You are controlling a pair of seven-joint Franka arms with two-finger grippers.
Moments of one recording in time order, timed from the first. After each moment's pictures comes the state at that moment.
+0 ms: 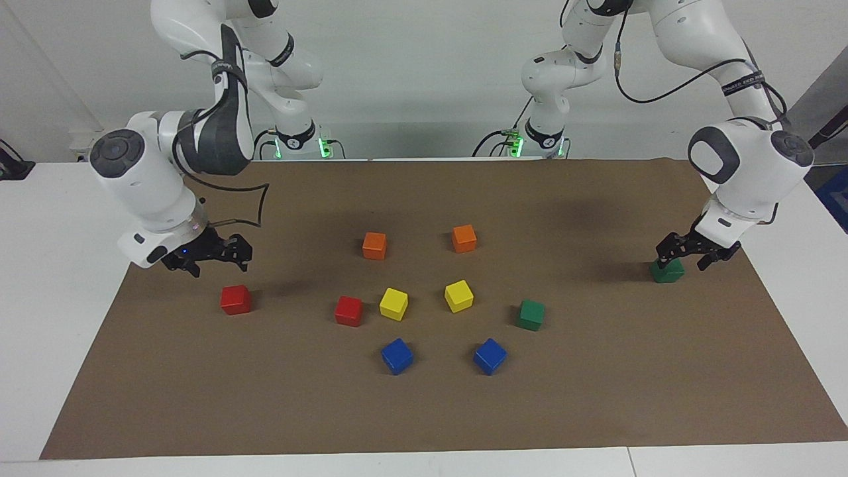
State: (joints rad) left arm 0.17 0.21 -0.05 -1.82 -0.04 2.10 0.24; right arm -0.03 0.28 0.05 -1.57 -0.03 1.78 -0.07
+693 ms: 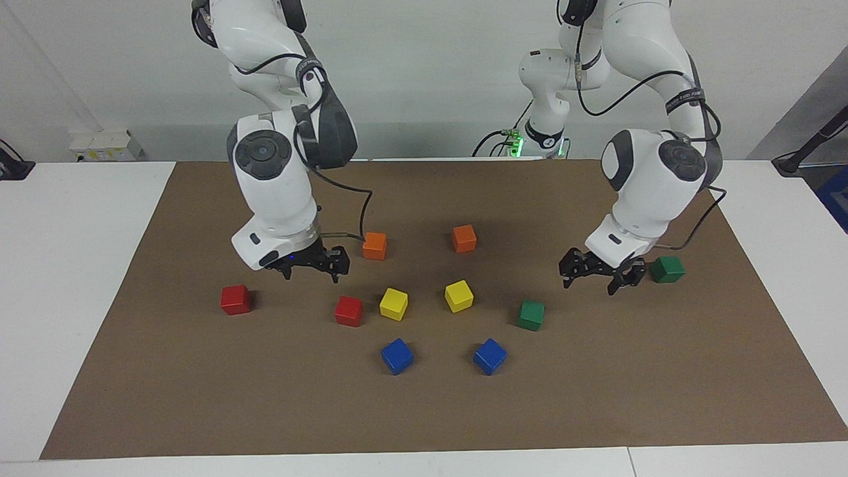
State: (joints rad) left arm -0.17 0.35 -0.06 -1.65 -0.07 2.08 0.07; right arm 0.23 0.46 0.05 -1.35 -0.05 1.78 0.42
